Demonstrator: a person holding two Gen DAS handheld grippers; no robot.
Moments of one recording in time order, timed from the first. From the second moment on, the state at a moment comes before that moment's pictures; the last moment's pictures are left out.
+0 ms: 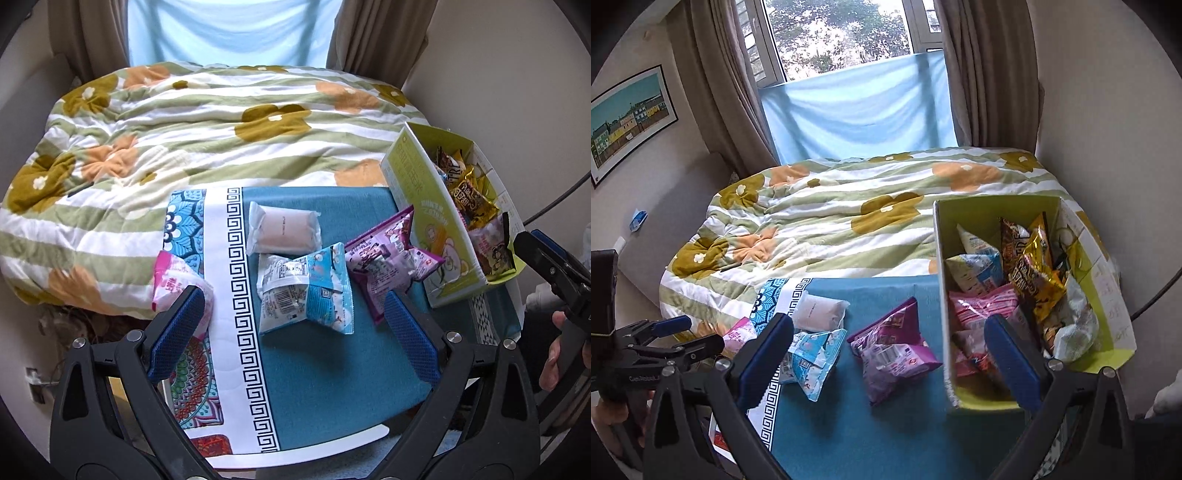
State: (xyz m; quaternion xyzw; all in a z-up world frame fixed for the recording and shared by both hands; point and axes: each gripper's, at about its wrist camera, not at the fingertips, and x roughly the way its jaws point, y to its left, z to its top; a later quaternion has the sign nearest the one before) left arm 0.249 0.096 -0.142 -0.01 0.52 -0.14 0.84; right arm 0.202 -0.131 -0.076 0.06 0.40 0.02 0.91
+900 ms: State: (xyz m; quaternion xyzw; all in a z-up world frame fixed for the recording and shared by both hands) left arm 0.315 0.056 -0.301 -0.02 0.60 -0.23 0.76; right arm 0.210 -0.098 -0.227 0.21 0.42 -0.13 0.87
